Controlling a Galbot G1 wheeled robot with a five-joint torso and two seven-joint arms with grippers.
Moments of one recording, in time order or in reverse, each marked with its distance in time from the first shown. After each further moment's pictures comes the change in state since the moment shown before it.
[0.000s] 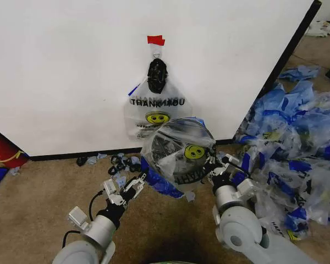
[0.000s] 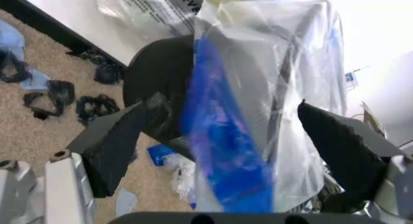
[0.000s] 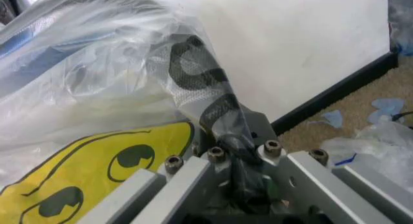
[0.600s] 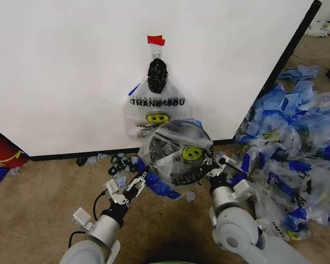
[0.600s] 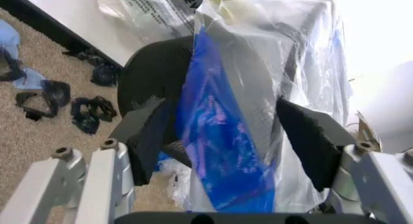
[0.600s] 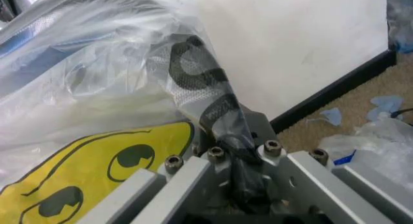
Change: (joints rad) left arm -0.010 -0.075 0.014 0.047 0.027 0.000 0.030; right arm 0.005 0.021 -0.012 -0.005 -0.019 -0.010 0.019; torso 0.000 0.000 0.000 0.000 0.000
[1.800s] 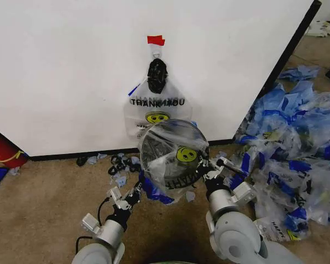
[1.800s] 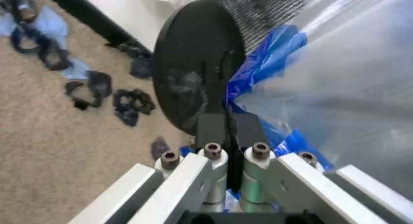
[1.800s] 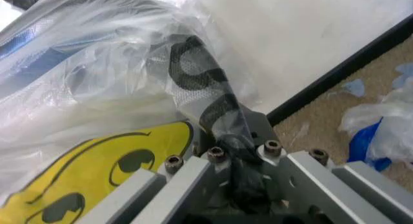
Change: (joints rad) left arm -0.020 -0.076 0.058 0.166 0.085 -0.026 0.030; right arm -0.018 0.028 -0.025 0.092 0.048 -0.019 0.044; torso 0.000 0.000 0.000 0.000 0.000
